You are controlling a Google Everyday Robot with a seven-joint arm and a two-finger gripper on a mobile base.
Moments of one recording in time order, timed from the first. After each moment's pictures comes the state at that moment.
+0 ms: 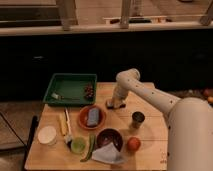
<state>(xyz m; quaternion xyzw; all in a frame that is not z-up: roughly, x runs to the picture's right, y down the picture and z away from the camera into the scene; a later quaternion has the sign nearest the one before) 0.081 0.096 0.937 -0.30 -0.12 -0.01 0.95</state>
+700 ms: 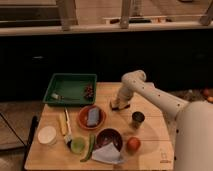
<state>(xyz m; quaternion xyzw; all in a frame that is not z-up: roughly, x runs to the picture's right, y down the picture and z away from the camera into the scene) 0.106 0.102 0.924 -0.27 -0.14 -0.08 0.95</state>
